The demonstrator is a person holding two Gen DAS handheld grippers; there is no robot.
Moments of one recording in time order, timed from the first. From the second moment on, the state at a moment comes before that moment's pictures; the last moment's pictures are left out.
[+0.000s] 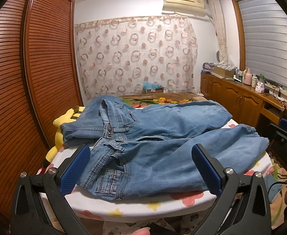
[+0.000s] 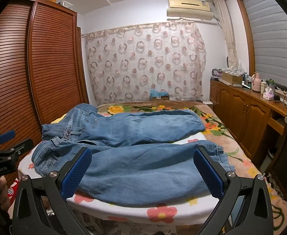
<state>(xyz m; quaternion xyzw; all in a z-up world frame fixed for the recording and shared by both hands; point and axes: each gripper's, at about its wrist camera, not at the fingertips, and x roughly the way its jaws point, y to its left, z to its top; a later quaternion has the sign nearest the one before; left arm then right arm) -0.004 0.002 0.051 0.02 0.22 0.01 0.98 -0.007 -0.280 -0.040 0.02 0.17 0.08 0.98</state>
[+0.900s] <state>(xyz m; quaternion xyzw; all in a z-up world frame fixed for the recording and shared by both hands) 0.046 0.070 -0.018 0.03 0.28 0.01 0.96 0.019 -0.295 -0.056 -0.01 0.24 0.06 0.97</state>
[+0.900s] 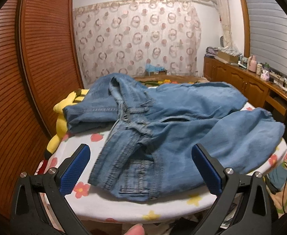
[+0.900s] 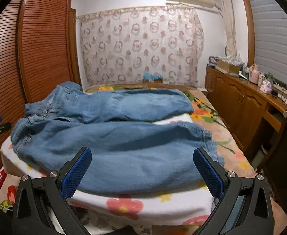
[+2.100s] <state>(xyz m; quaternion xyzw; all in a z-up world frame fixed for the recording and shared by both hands) 0.071 0.163 -0.076 0.01 0.37 0.01 0.93 -0.005 -0.312 -0.050 -0.02 0.29 0.00 0.96</state>
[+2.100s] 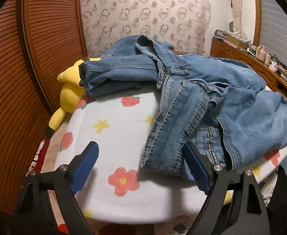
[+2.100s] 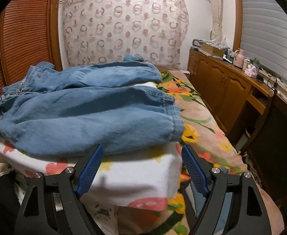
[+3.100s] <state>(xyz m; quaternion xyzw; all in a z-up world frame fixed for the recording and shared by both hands) 0.083 0.145 -0.082 -0.01 0.38 -0.04 0.93 0.034 -0.336 -0.052 0.03 0.31 0.01 0.95</state>
